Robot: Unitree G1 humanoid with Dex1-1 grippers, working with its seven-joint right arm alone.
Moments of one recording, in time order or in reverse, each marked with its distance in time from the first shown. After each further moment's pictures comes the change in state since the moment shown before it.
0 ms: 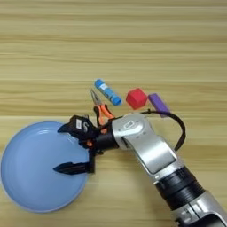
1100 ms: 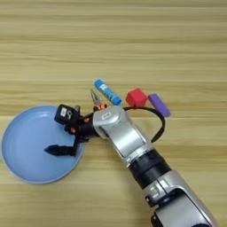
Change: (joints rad) arm -0.163 0.168 0.030 0.270 -0.112 0.030 -0.159
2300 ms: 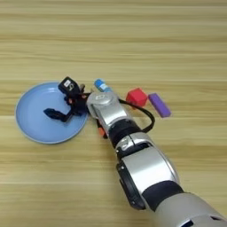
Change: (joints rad) arm -0.329 0.209 -0.263 0.796 0.006 -0.368 -0.227
